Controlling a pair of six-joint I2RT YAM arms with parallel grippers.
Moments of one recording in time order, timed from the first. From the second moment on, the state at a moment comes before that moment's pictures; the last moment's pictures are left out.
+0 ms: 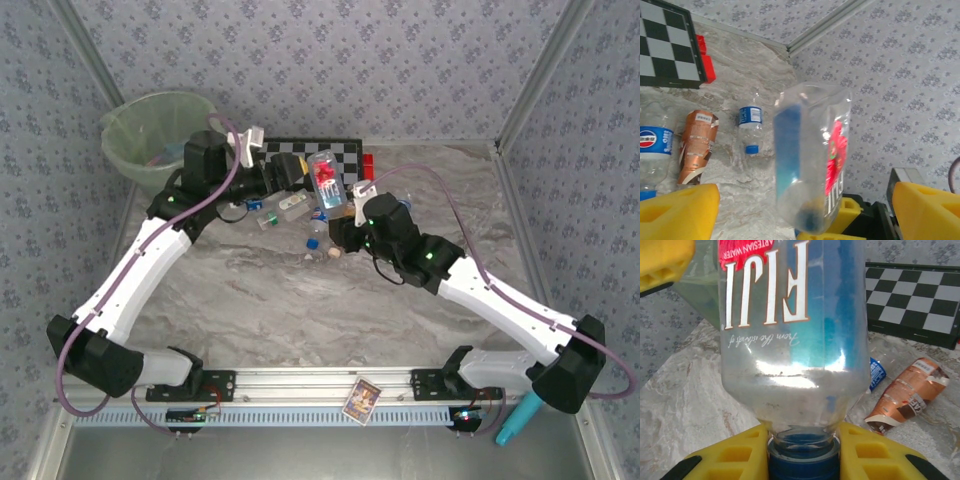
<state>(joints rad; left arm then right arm) -0.46 1.33 1.39 -0.42 0.54 -0.78 0.83 1.19 1.09 -0.38 0.12 0.38</state>
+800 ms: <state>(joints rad) -0.51 1.37 1.39 -0.40 0.59 -0.78 0.93 1.20 1.15 -0.39 0.09 0.38</state>
